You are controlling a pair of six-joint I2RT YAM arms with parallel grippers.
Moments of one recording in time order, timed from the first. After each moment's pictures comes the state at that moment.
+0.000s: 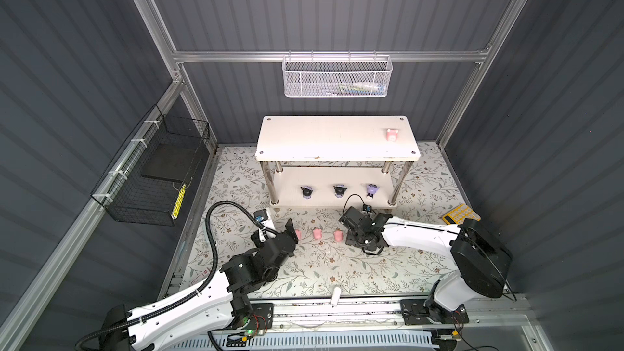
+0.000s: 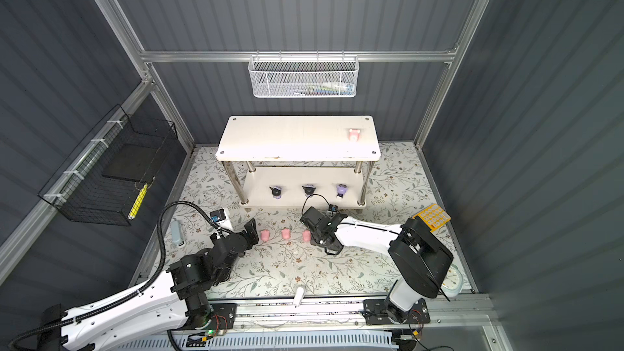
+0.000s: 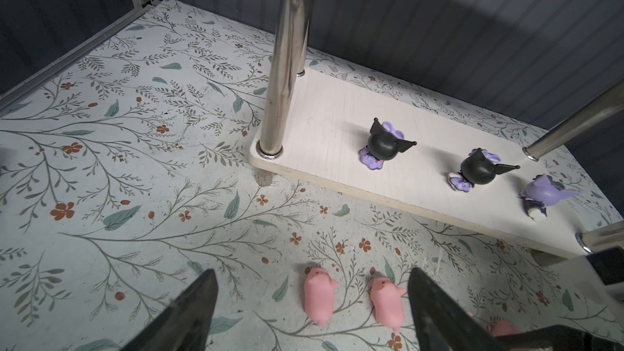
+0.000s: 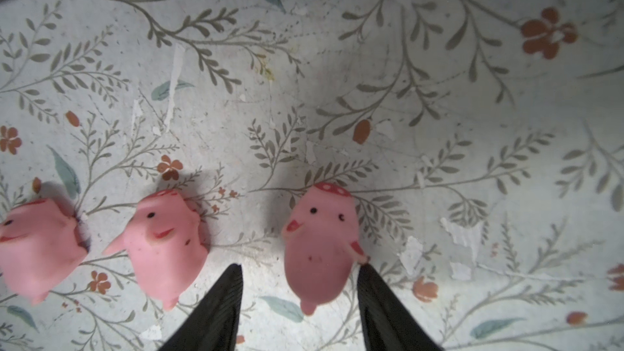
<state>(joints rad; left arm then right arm) -1.04 0.75 0.50 -0.40 -0.85 -0.84 0.88 1.61 0.89 -0.57 0.23 1.07</state>
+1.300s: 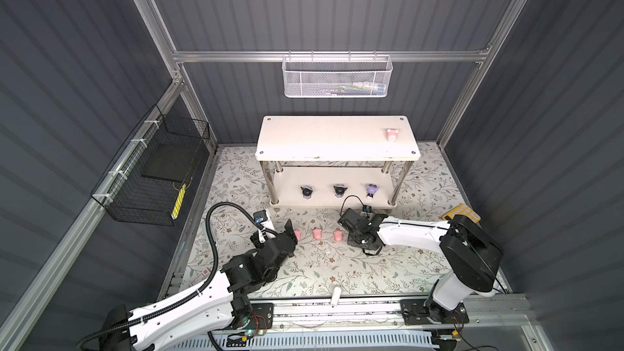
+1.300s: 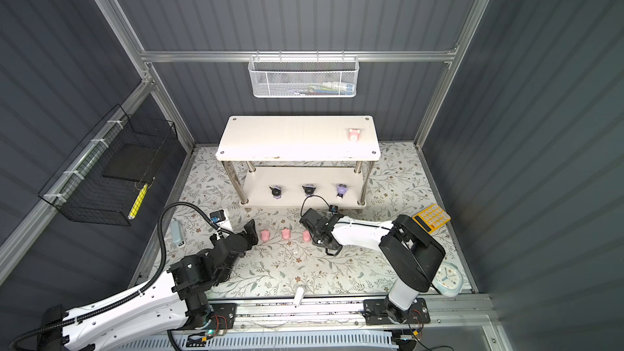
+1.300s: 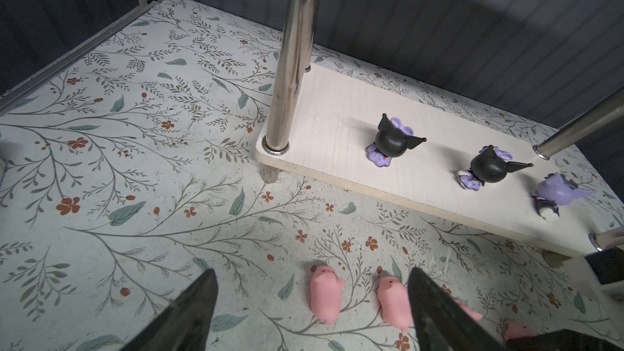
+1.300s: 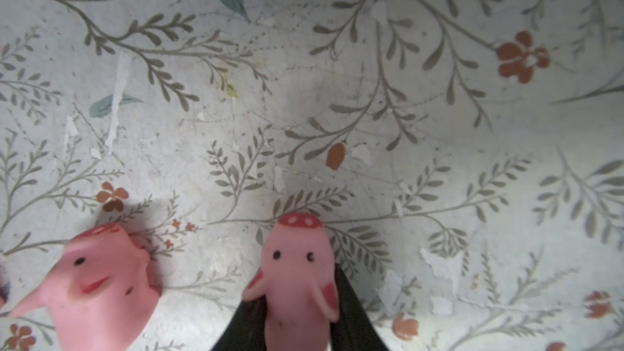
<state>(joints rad) -1.03 0.75 0.48 -0.40 -0.85 -0.84 0.88 1.63 0.89 -0.59 0.29 1.03</state>
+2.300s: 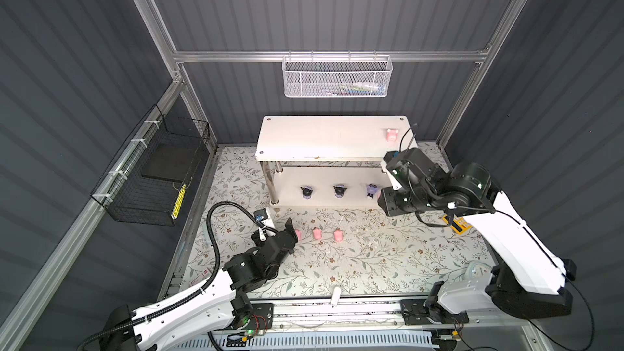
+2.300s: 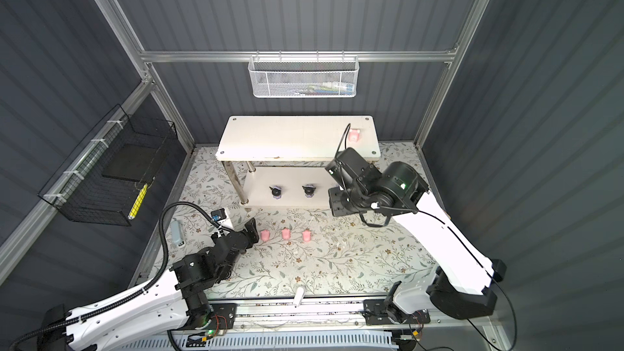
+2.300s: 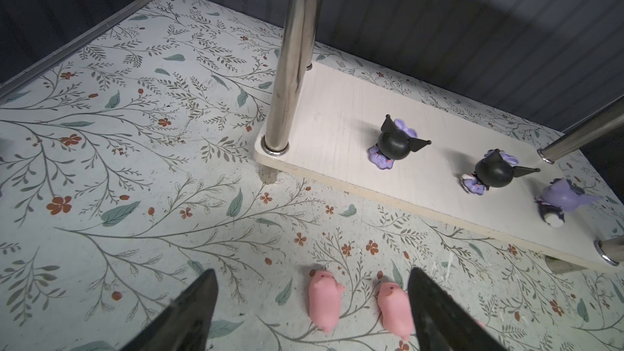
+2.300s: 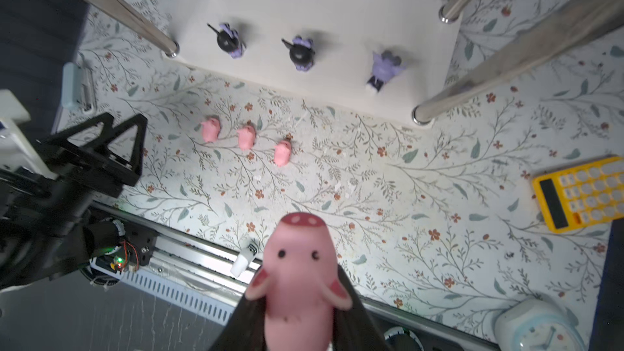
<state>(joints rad) -0.99 0.77 0.47 -0.35 -0.81 -0.83 0.88 1.46 2.07 -1.62 0.21 0.56</state>
